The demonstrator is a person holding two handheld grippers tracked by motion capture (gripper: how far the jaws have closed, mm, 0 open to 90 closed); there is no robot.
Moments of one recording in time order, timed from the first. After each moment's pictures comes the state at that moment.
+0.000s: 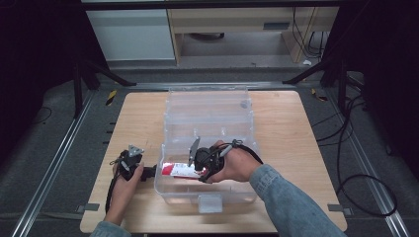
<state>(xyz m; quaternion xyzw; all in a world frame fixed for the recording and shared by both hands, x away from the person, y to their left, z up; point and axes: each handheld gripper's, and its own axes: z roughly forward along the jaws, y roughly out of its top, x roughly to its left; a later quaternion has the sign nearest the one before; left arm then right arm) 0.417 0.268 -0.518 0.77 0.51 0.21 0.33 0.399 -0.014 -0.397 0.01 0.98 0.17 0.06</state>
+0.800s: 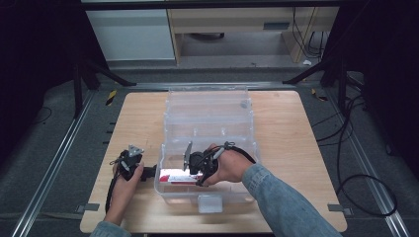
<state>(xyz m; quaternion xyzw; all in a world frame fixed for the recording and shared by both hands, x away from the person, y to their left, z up) 0.417 0.268 -0.518 0.77 0.51 0.21 0.33 0.401 0.002 -0.414 -0.01 0.99 0.14 0.04</state>
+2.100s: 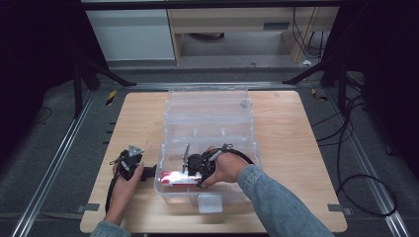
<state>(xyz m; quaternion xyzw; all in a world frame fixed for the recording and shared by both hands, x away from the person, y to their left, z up) 0.417 0.268 -0.518 0.77 0.50 0.21 0.33 0.408 0.008 -0.436 0.00 0.99 0.12 0.03</state>
